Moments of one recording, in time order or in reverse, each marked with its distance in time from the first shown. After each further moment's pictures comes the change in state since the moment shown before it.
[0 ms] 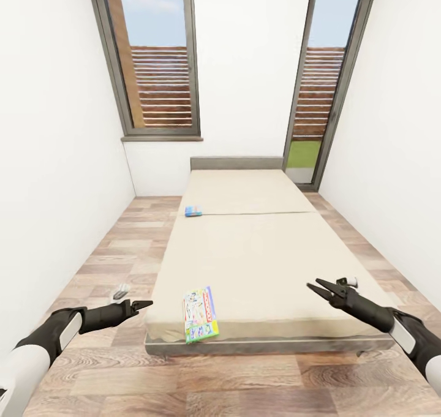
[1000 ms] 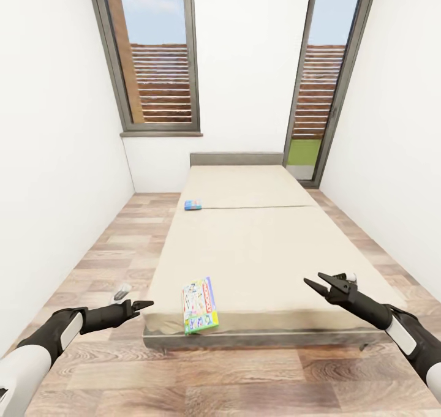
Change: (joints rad) left arm 0.000 -0.005 0.007 0.002 0.004 0.023 0.000; right arm 0.061 0.002 0.002 -0.162 -0.098 0.118 0.000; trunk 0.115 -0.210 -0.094
